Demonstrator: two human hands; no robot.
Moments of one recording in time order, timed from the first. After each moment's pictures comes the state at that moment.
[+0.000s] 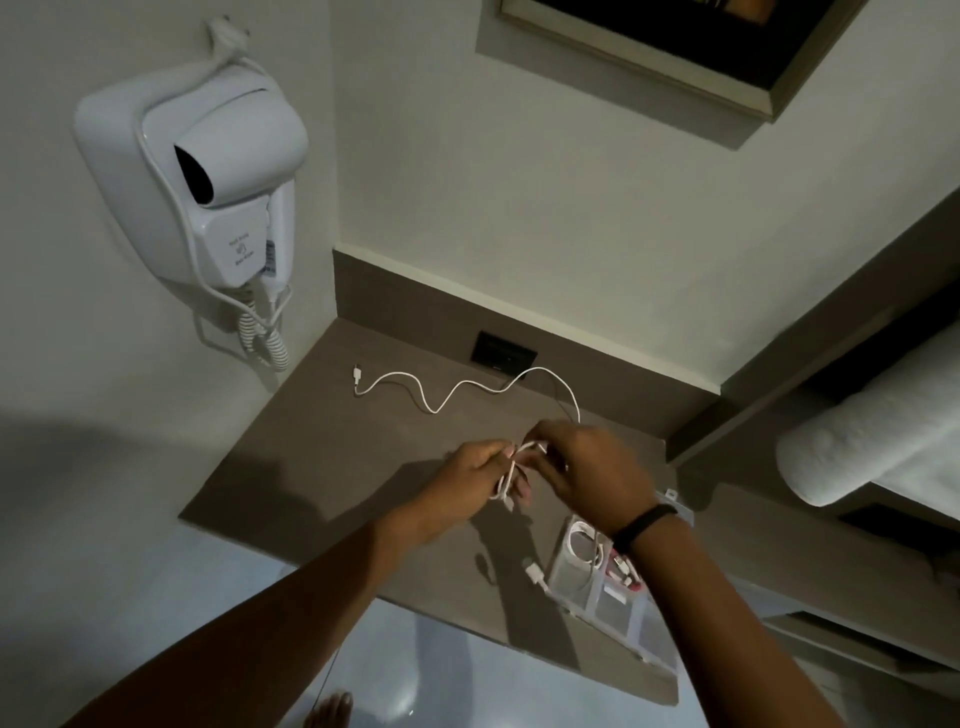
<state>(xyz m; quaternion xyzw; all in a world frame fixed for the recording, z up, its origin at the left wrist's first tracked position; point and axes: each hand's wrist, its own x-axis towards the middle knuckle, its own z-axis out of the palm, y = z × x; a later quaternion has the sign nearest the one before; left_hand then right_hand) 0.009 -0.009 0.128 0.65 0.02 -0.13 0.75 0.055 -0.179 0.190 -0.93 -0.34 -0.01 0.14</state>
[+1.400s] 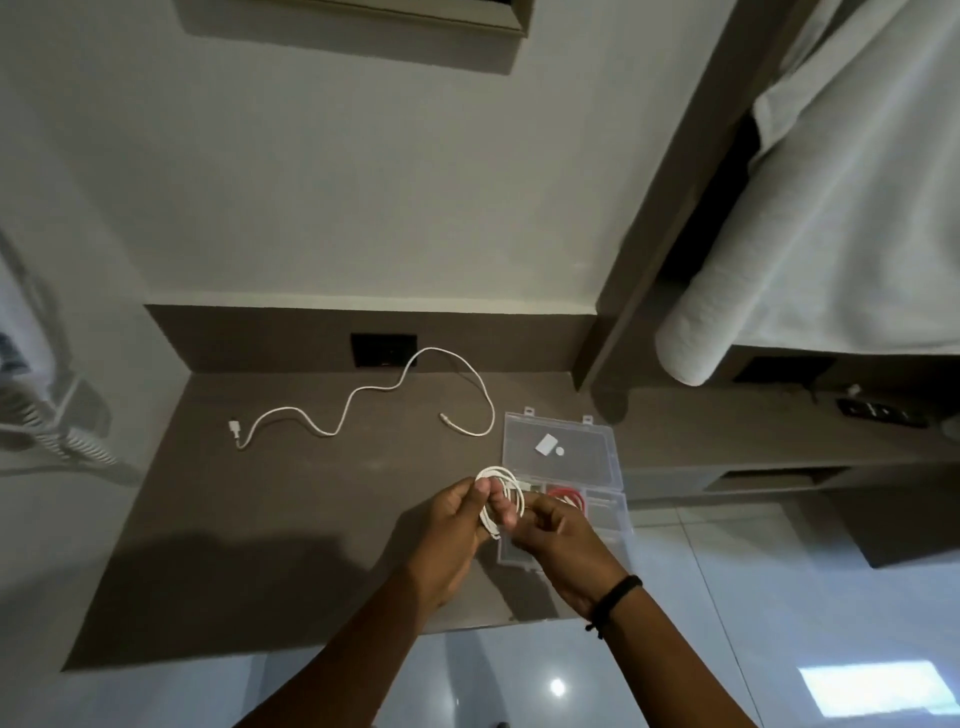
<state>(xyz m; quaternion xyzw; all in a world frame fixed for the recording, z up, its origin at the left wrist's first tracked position) -0.005 -0.116 0.078 0.50 0.10 -0.21 0.84 -0.033 -0.268 0.094 -0.65 0.13 0.17 0.73</state>
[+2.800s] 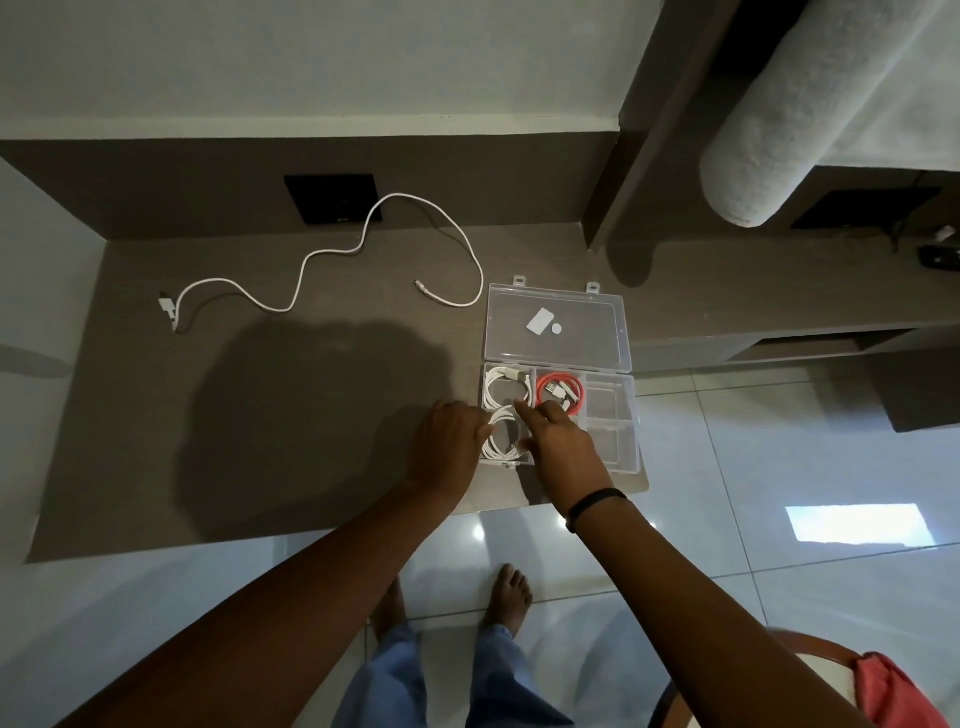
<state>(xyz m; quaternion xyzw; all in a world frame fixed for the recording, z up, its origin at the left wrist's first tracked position) 0.006 -0.148 -0.052 0.95 -0.12 -0.08 0.26 -0.027 -0.308 -0.022 -0.97 -0.02 0.14 0.18</state>
